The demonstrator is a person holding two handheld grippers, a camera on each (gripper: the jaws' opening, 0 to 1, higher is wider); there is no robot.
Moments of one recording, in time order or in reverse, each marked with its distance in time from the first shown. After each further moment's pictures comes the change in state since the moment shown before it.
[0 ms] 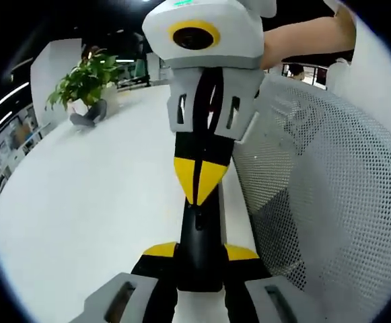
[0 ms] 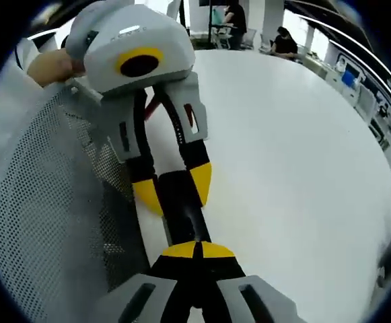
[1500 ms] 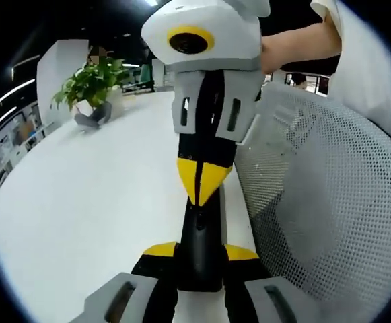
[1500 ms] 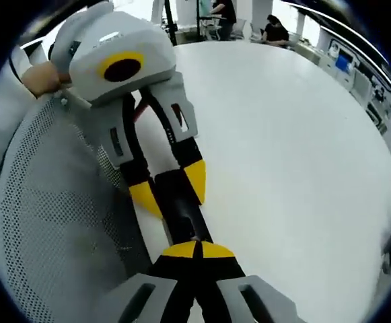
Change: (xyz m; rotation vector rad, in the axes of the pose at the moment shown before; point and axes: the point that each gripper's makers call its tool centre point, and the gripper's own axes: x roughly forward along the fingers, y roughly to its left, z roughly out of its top) left arm 0.000 0.002 -0.001 -0.029 -0.050 0.007; right arm -0.001 0.001 -0.001 0.077 0.047 -0.004
